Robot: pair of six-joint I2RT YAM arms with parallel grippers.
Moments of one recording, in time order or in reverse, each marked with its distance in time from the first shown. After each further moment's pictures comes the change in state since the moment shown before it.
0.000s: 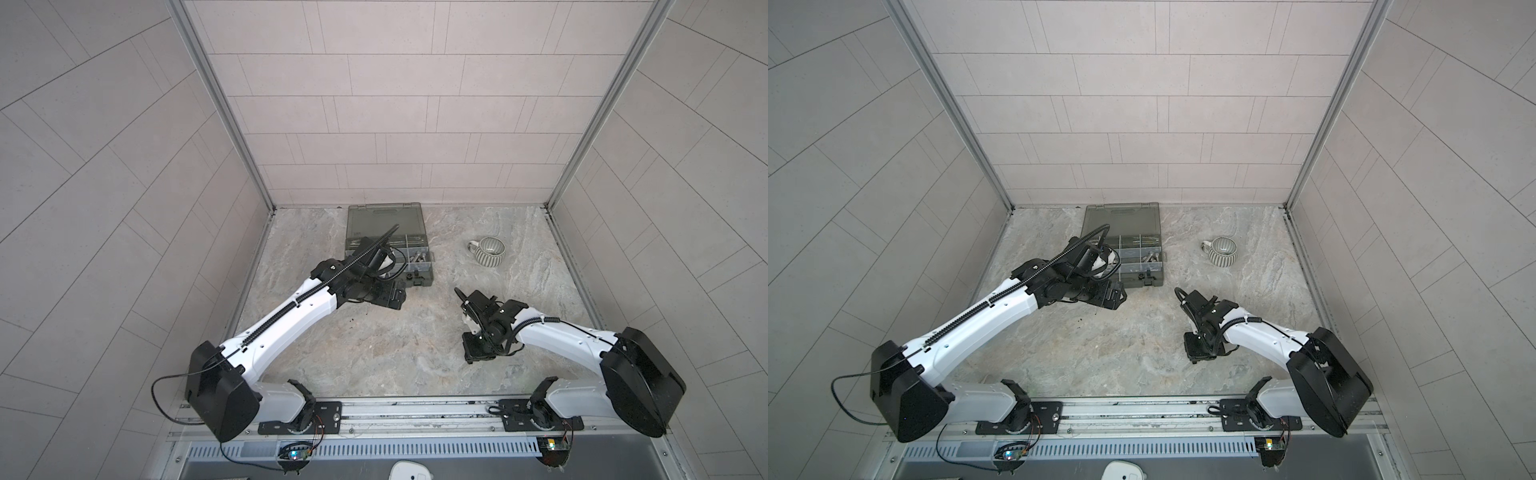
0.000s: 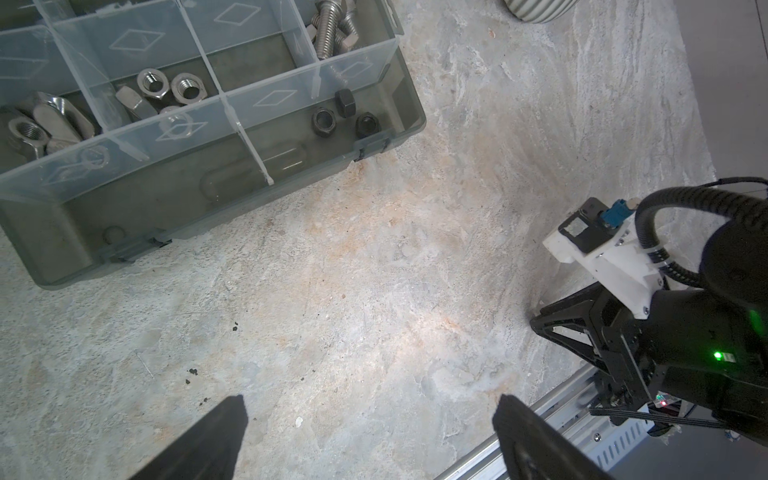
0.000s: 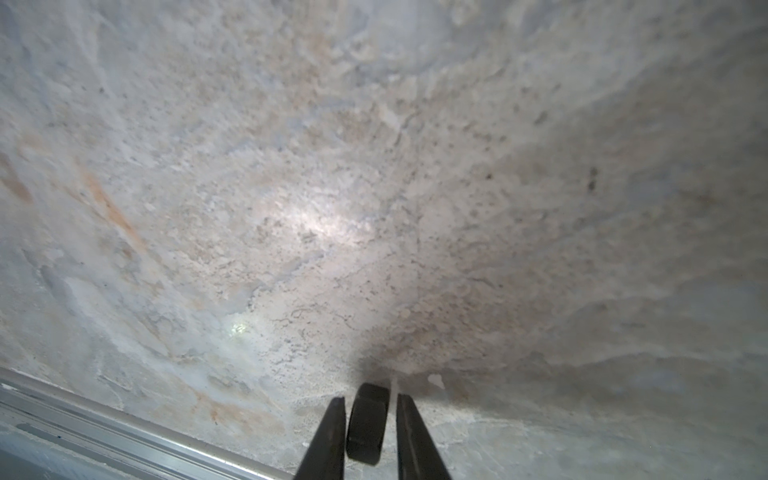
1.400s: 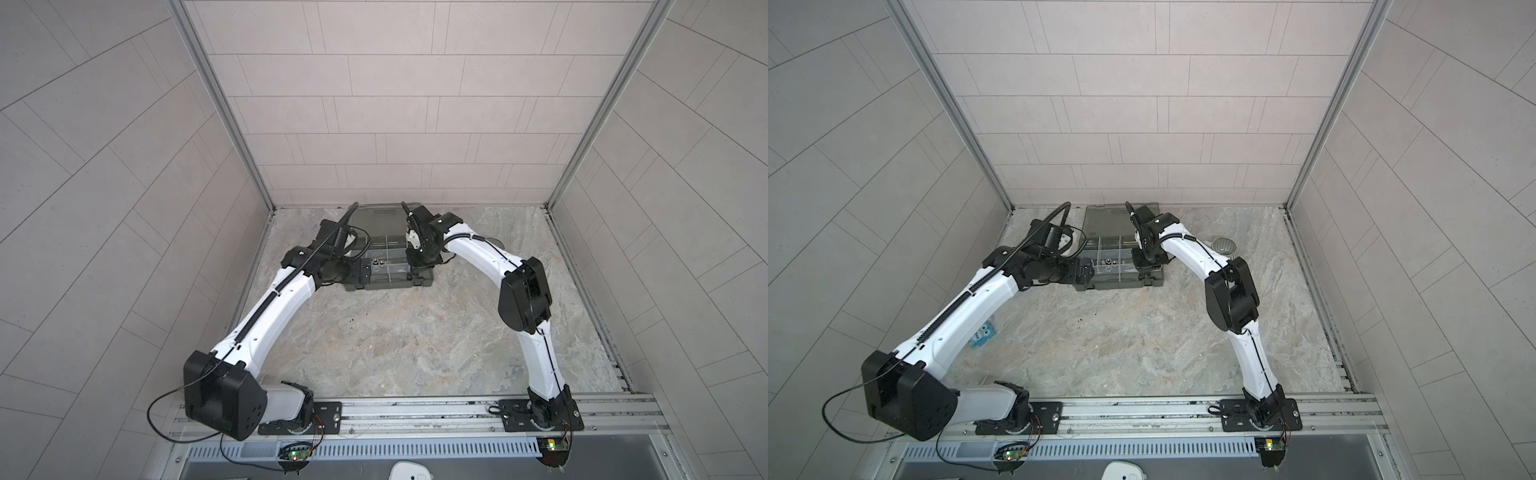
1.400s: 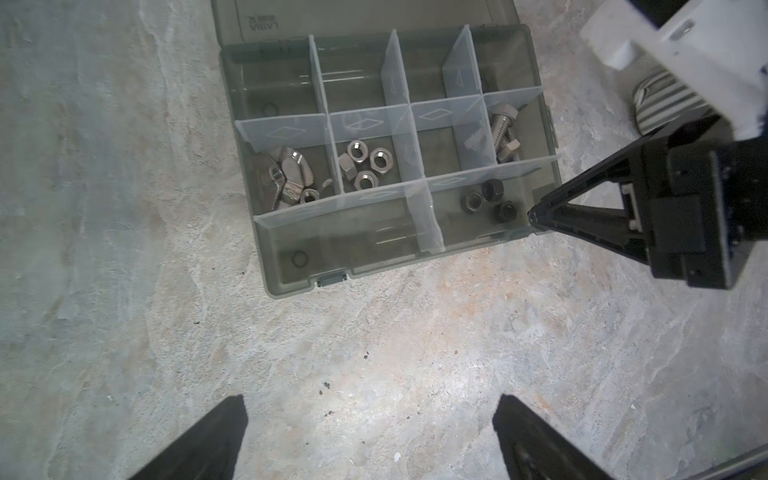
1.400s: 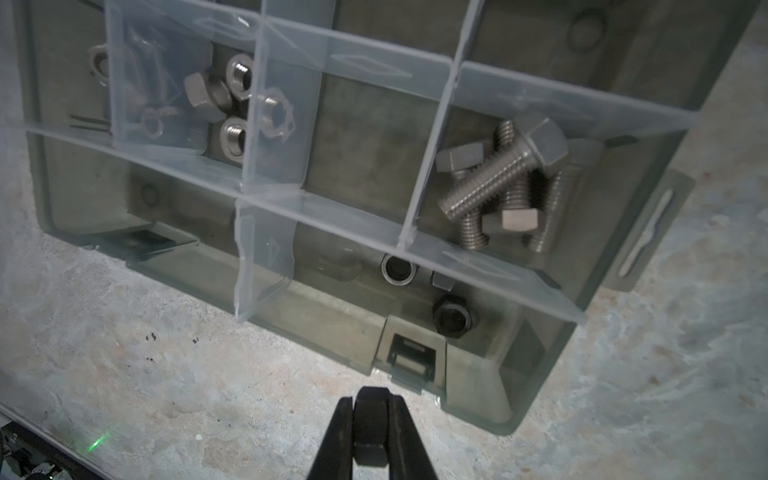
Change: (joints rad) left arm 0.330 -0.012 0.031 -0.017 -0.047 0.115; right arm -0.079 0.897 1.395 -0.338 0.037 -0.237
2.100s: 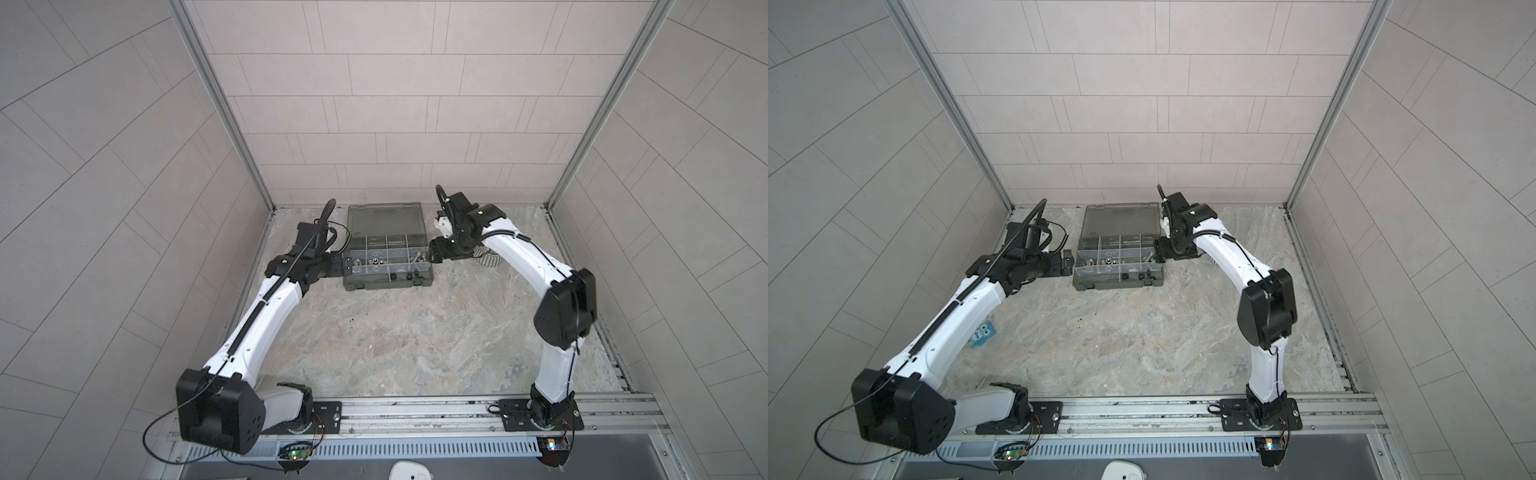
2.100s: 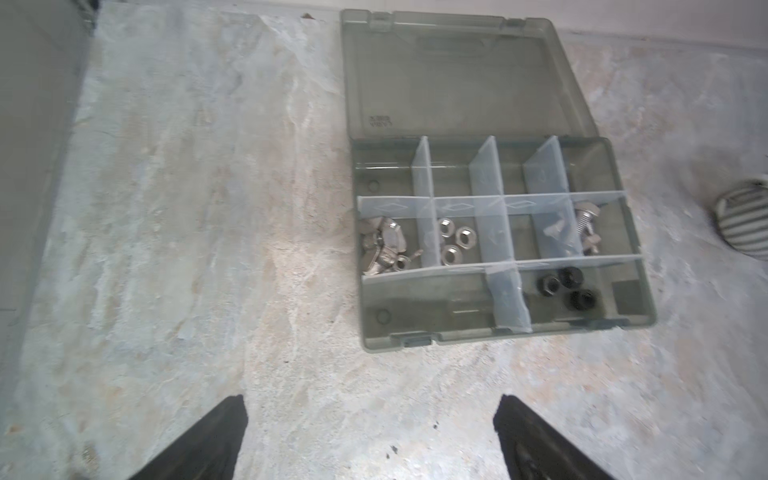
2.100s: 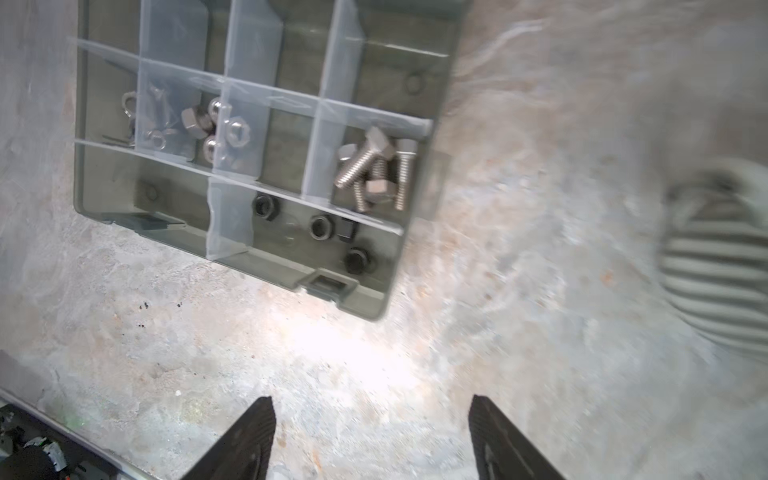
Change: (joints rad) left arm 0.156 -0.088 -0.139 0.210 -0.153 0.037; right arm -0.156 -0.414 -0.327 0.065 0.047 -0.082
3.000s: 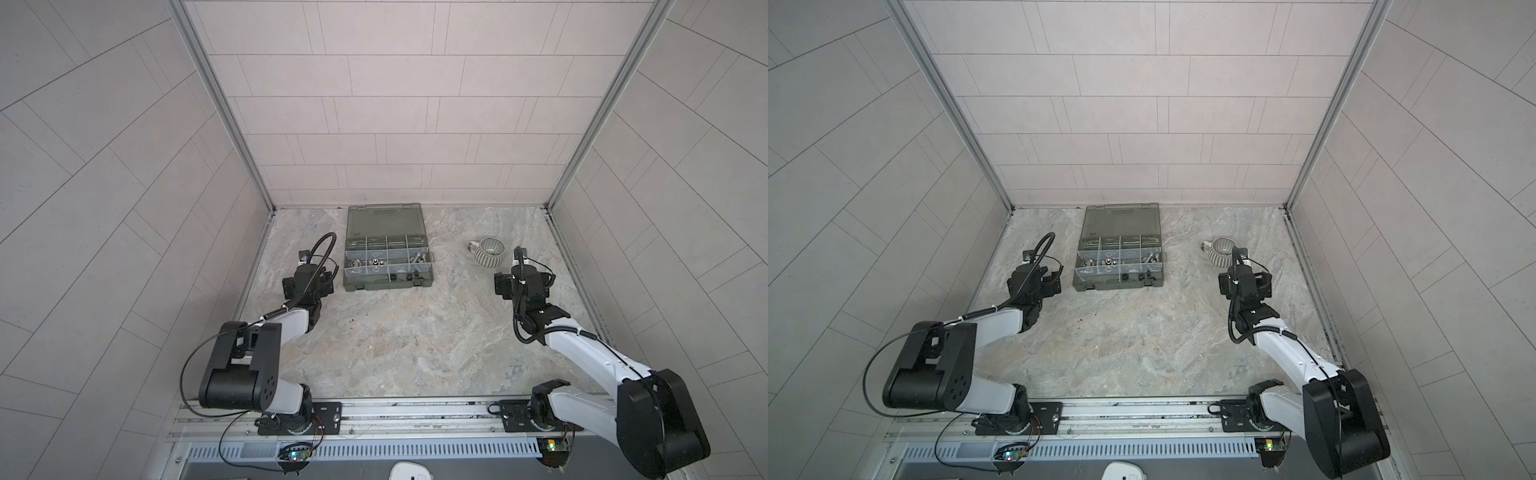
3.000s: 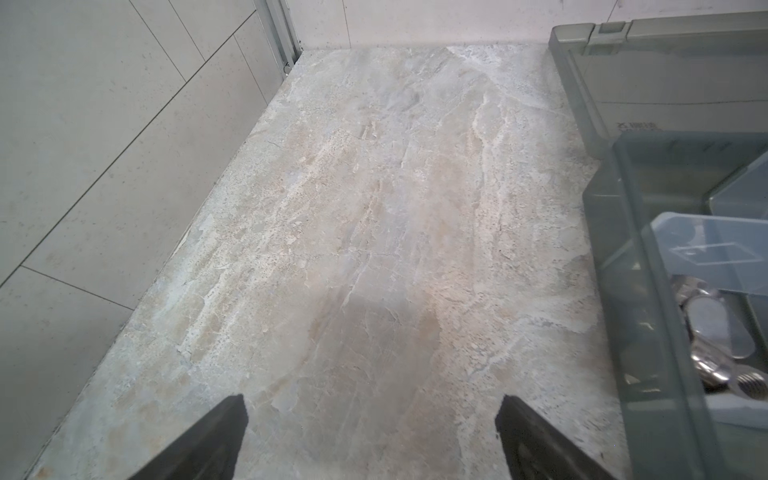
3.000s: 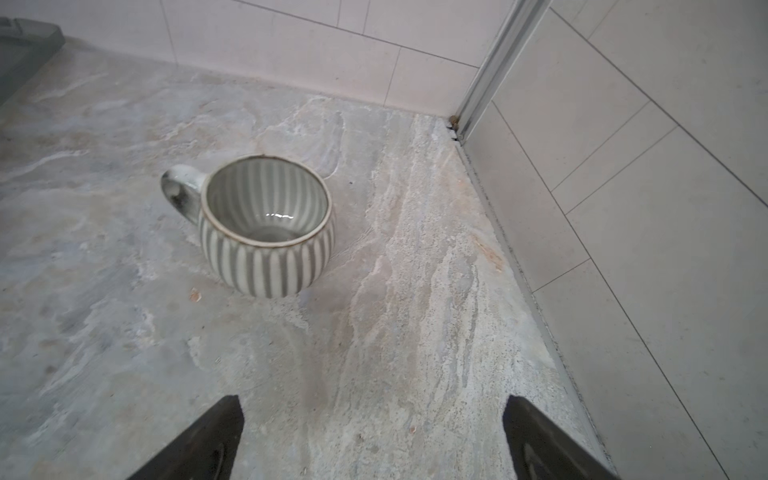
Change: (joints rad) left arm 0.124 0.224 -0.603 1.103 -0.277 0.149; right arm -0.205 -0.677 -1.228 1.170 0.645 -0.235
